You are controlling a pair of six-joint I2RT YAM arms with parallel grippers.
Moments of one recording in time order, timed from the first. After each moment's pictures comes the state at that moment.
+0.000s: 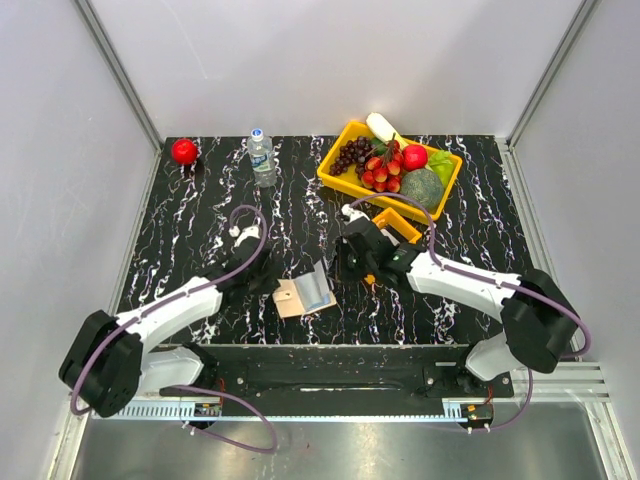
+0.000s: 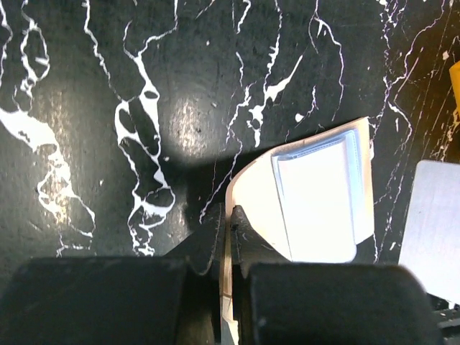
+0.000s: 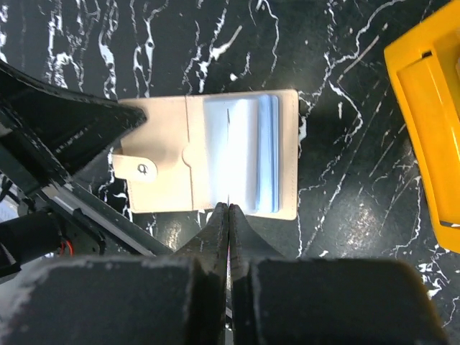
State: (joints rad) left arm -0.59 1.15 0.56 -0.33 -0.15 -0.80; right arm 0.86 1.47 0.95 -0.20 -0.04 0.71
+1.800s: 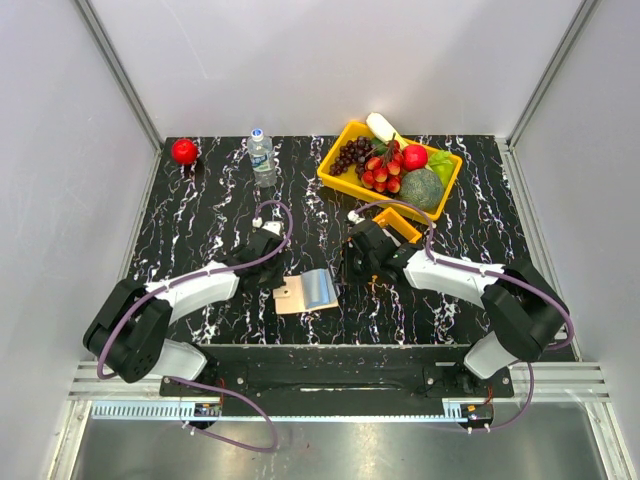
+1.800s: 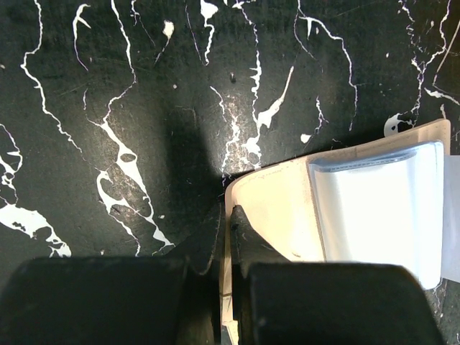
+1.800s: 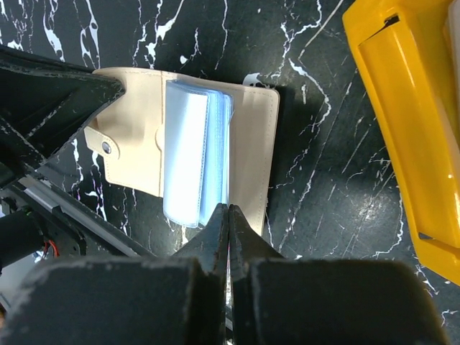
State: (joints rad) left arm -0.59 1.38 0.64 -0.22 -0.11 -0.50; right arm 0.78 1.55 0.88 -0.16 -0.14 0.72
